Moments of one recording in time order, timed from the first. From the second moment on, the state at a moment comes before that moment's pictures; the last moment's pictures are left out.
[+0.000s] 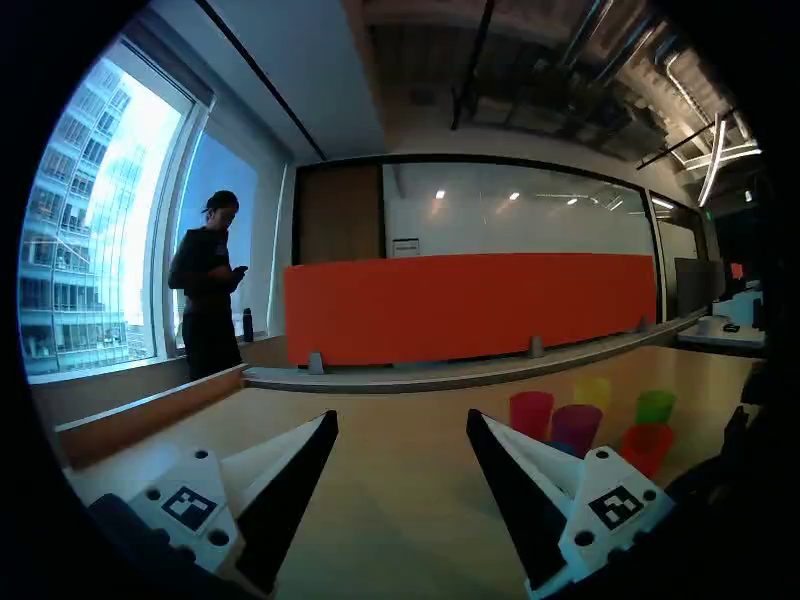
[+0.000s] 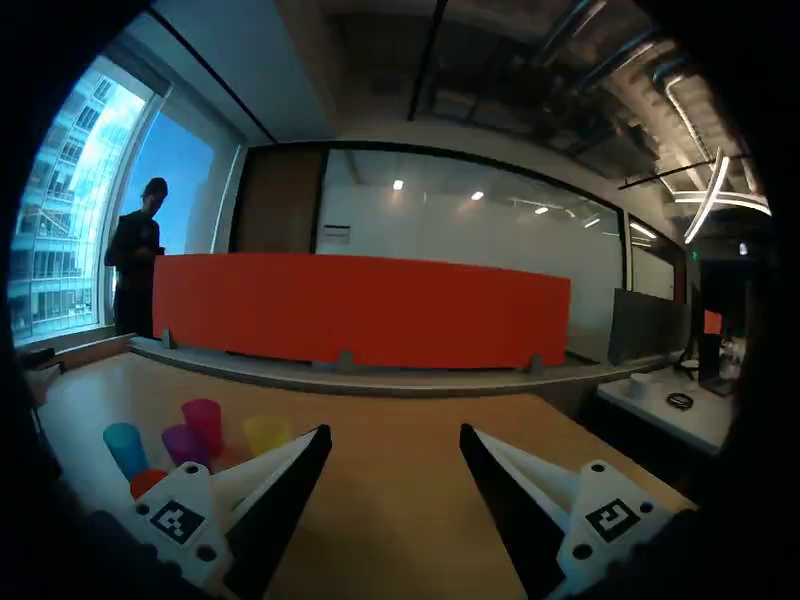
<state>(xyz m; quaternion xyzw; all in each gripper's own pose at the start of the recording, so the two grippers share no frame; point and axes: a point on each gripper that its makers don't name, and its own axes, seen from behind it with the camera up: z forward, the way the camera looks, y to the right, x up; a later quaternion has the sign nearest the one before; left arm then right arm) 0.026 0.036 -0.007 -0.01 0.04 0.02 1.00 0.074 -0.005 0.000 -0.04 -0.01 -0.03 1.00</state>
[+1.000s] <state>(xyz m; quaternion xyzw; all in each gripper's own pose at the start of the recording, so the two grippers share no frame) -0.005 0.012 -0.001 -0.01 0.03 0.01 1.00 0.076 -0.008 -0.002 -0.05 -0.02 -0.05 1.00</state>
